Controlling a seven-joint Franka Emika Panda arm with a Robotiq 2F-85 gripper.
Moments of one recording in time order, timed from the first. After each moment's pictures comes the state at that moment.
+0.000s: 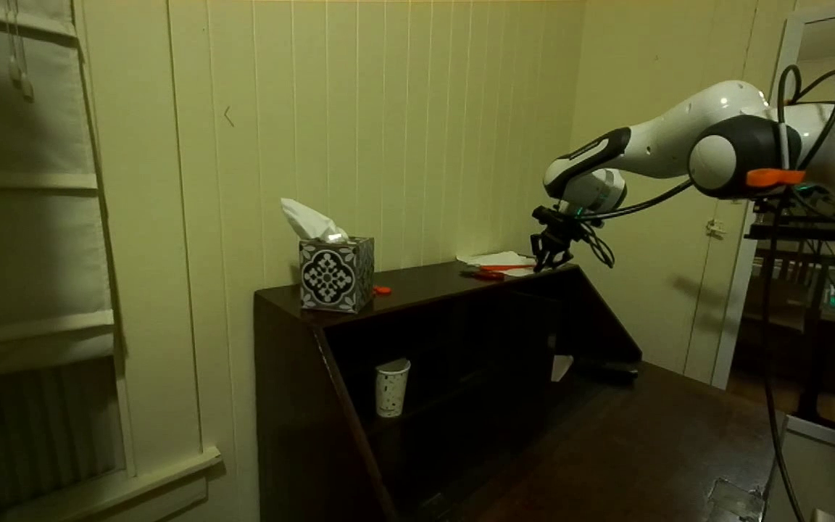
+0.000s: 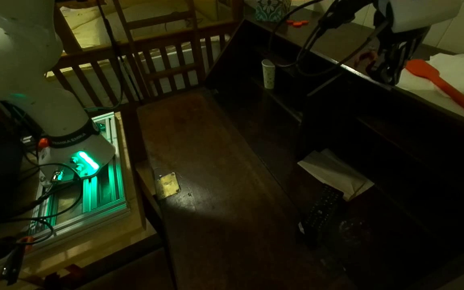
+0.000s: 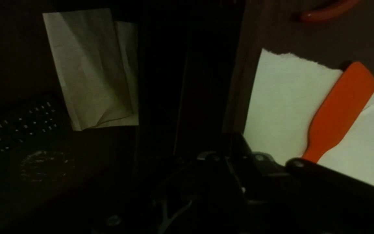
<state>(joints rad) -0.37 0.65 -0.32 -1.28 0.52 2.22 0.62</state>
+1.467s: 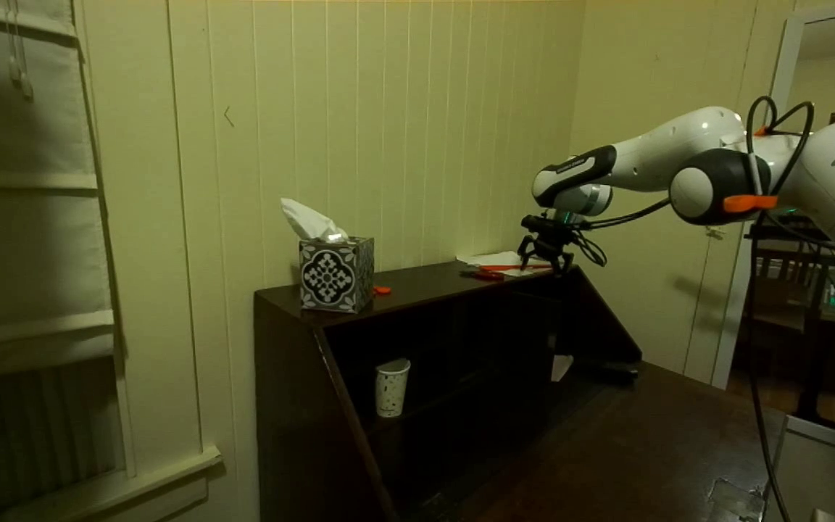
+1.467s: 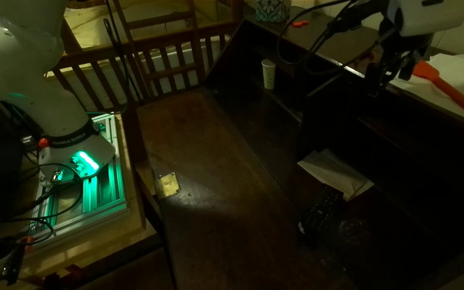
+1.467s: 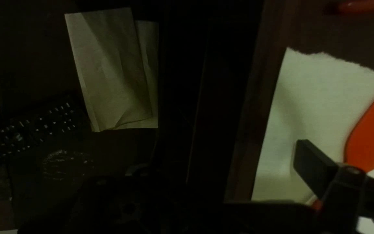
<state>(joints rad) -0.40 0.79 -0.29 -1.07 0.38 2.08 0.76</state>
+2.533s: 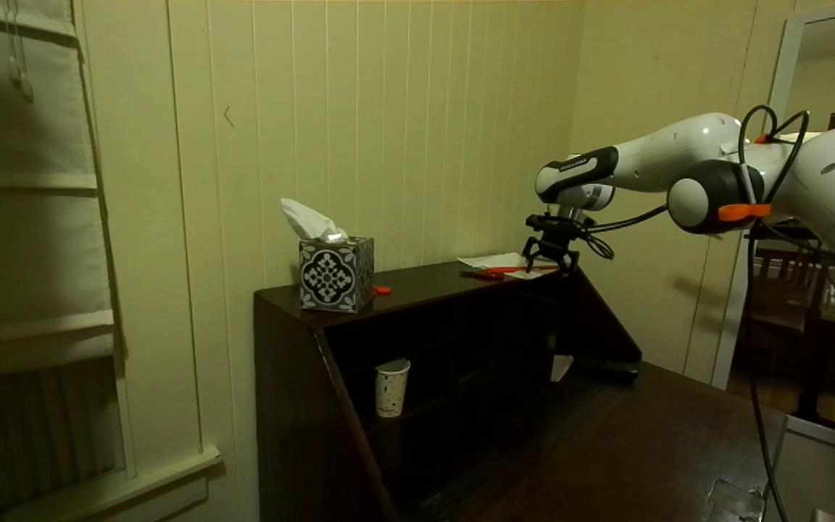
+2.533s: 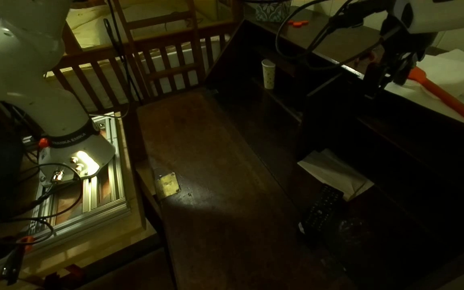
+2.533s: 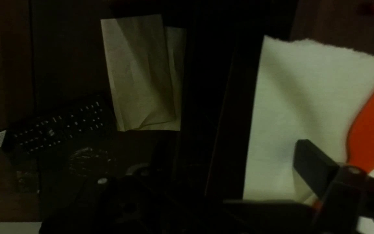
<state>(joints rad) -0.43 0.83 -0.29 -0.97 0.36 1.93 0.75</state>
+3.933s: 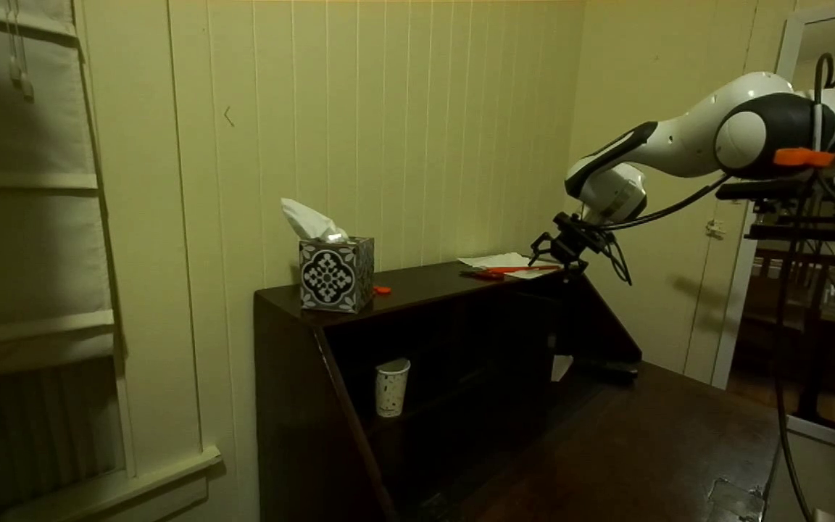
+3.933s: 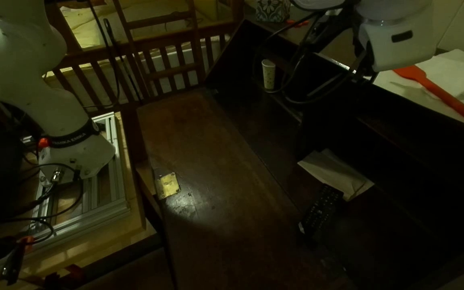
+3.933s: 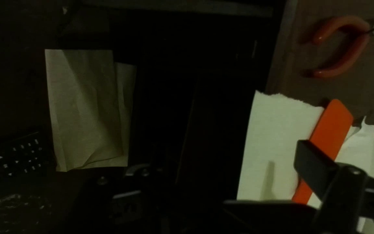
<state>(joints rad) -0.50 0.57 -0.19 -1.44 0.72 2.20 0.32</state>
